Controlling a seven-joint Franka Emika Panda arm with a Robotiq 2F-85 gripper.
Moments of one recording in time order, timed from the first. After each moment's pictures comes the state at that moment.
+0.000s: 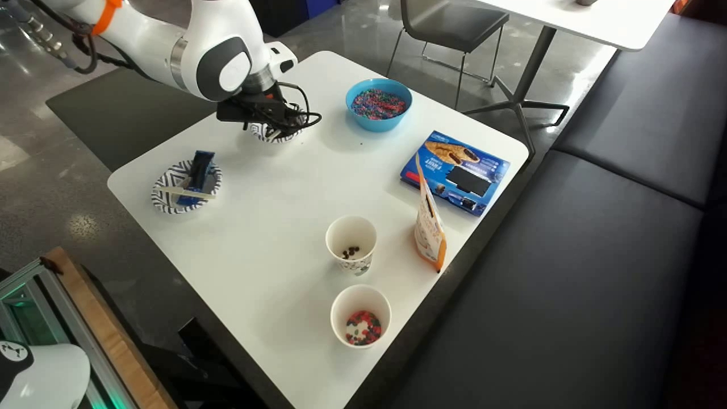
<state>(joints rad) -0.02 0.55 0.24 -2.07 -0.12 2.79 -0.36</state>
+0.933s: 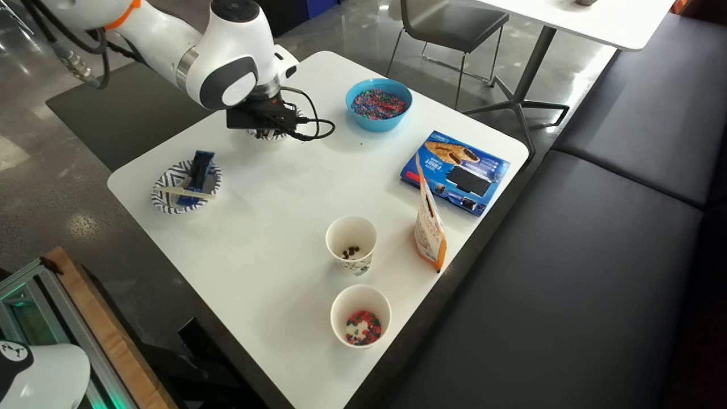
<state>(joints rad) -0.26 0.62 0.49 -2.07 0.02 2.82 -0.69</state>
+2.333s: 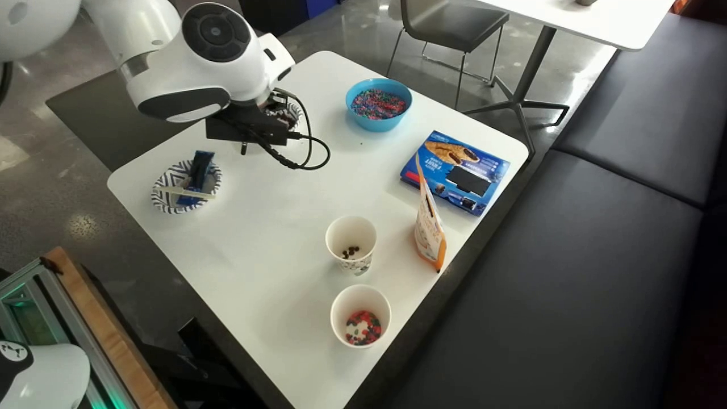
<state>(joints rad) -1.02 0.62 1.16 -2.39 0.34 3.03 -1.09</state>
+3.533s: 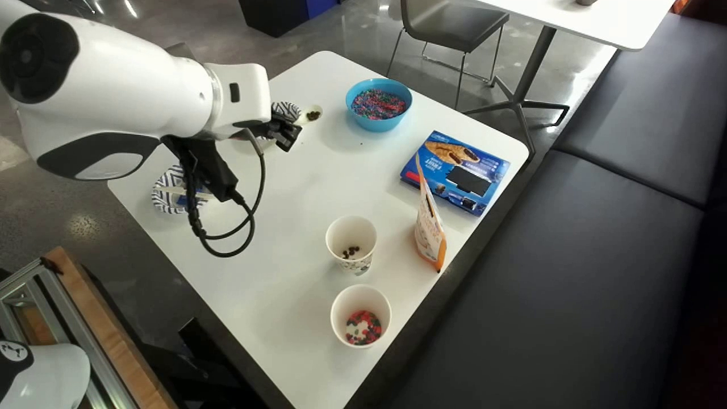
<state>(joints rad) -1.61 0.37 1.56 -2.74 0.33 3.49 -0.43</state>
